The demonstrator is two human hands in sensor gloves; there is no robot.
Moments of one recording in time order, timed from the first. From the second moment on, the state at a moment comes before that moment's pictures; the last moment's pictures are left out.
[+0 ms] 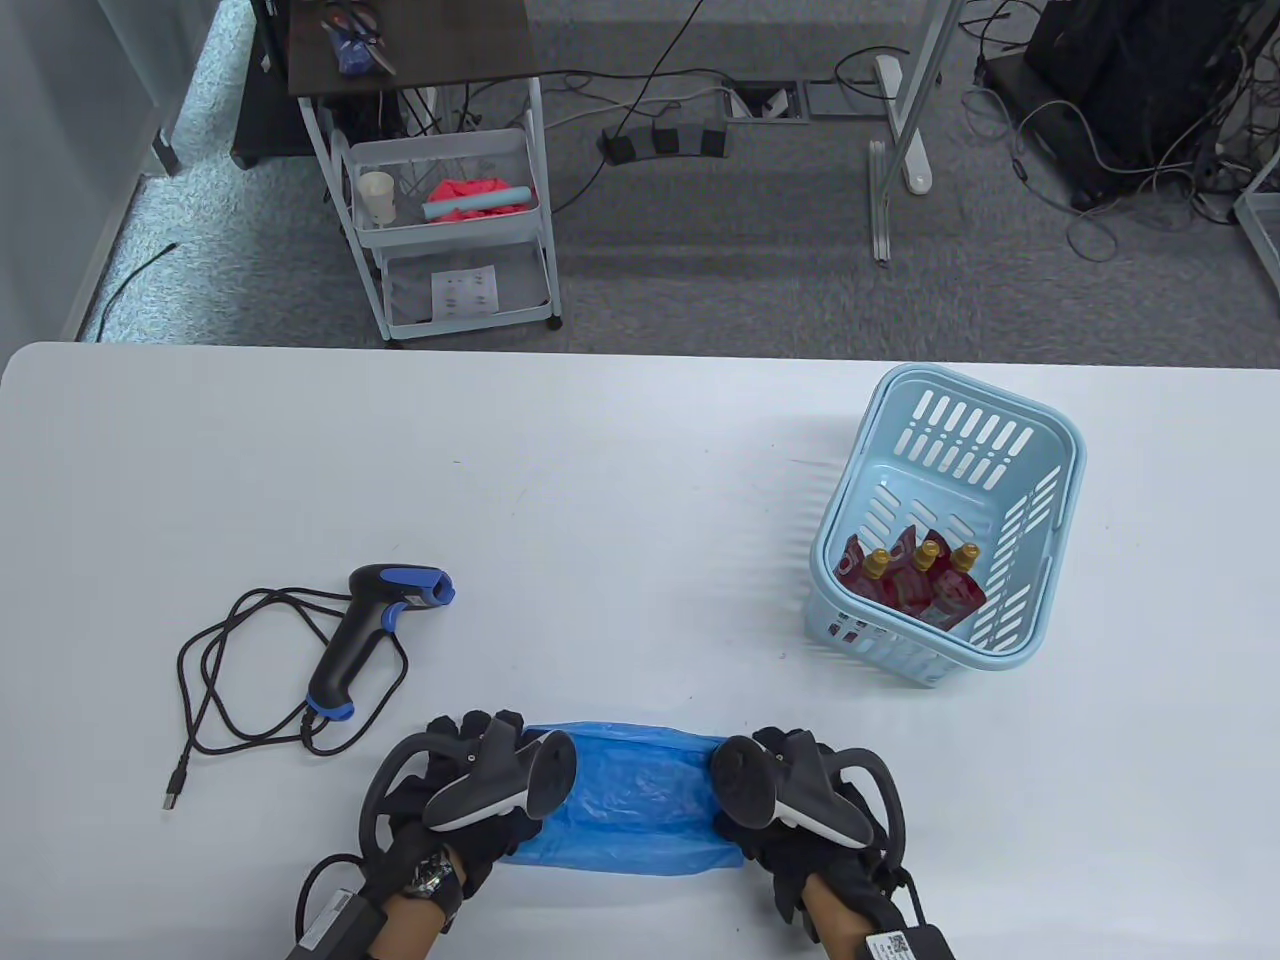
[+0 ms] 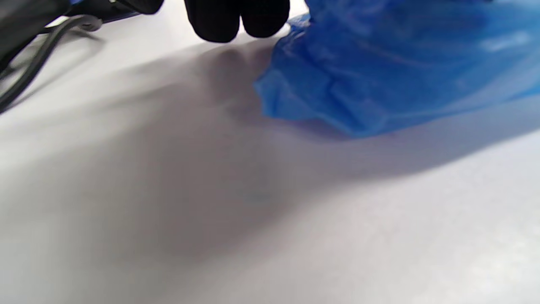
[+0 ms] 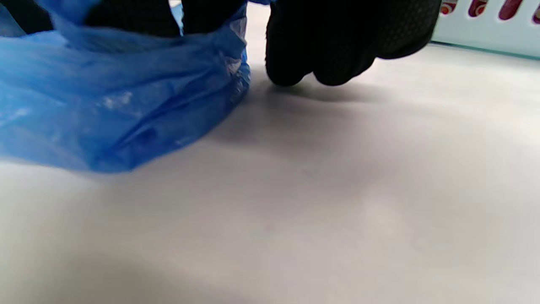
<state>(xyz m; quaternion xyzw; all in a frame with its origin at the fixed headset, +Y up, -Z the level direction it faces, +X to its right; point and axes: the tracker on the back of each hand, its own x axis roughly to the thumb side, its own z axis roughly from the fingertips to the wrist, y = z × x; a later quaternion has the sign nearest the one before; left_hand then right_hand) -0.144 -0.770 -0.171 -0.25 -0.13 -0.10 0.95 0.115 -0.774 -0.166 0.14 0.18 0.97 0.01</state>
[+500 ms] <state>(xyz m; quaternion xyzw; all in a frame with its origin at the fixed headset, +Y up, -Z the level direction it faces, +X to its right) -0.182 -0.725 -0.178 -0.17 -0.11 0.17 0.97 0.121 -0.777 -0.170 0.13 0.19 0.97 0.04</state>
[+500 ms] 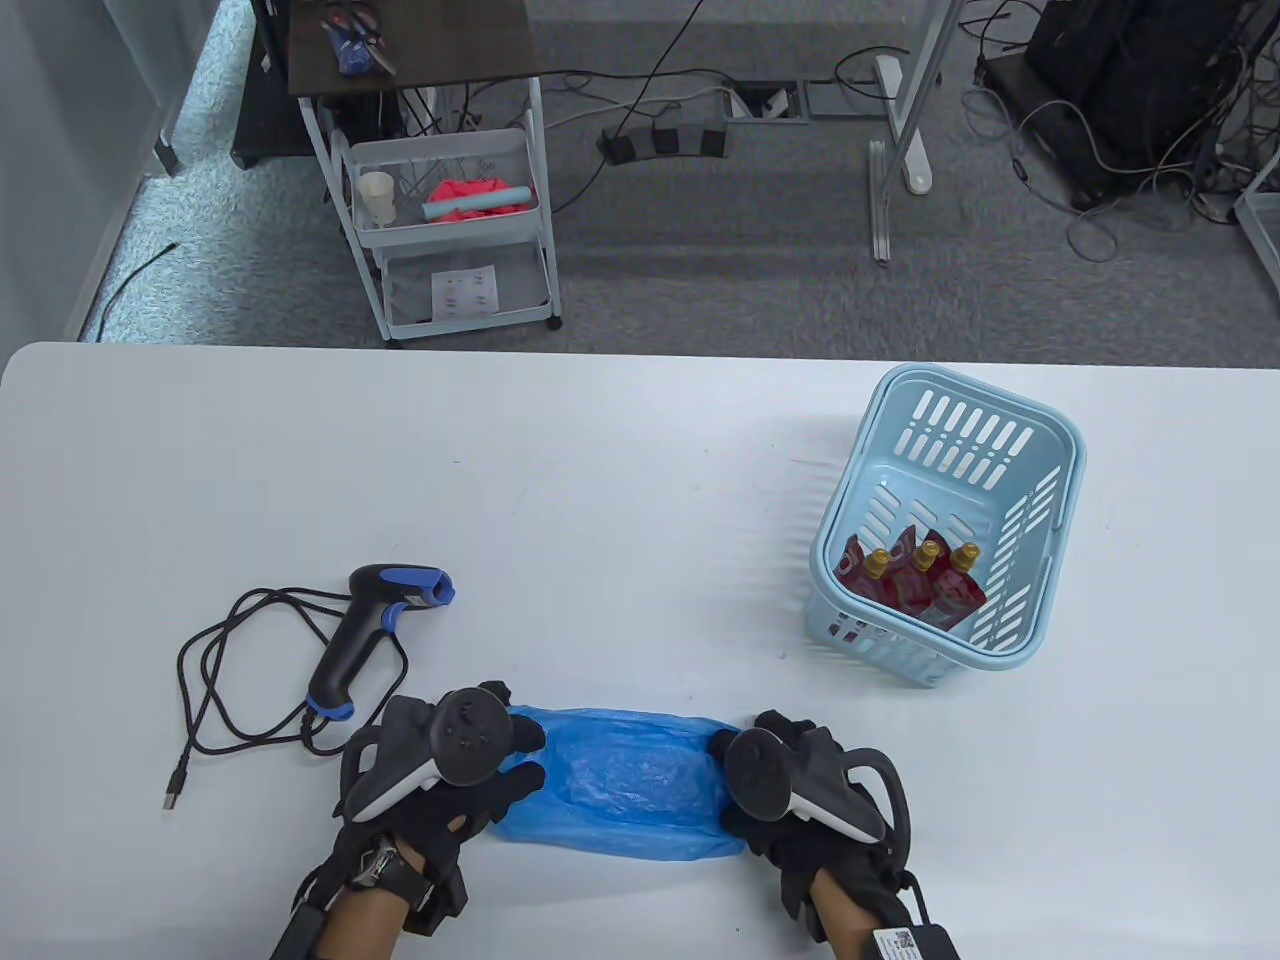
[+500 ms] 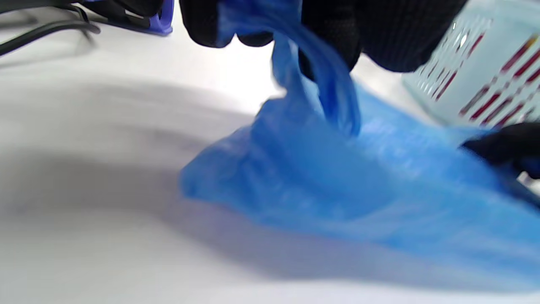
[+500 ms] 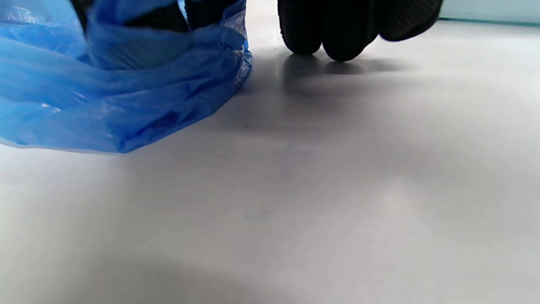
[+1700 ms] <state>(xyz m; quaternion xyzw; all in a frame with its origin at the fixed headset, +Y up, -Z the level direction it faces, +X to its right) -0.140 -0.780 -0.175 -0.29 -0.14 -0.09 0.94 0.148 -0.772 -0.181 0.11 0.21 0.95 0.21</state>
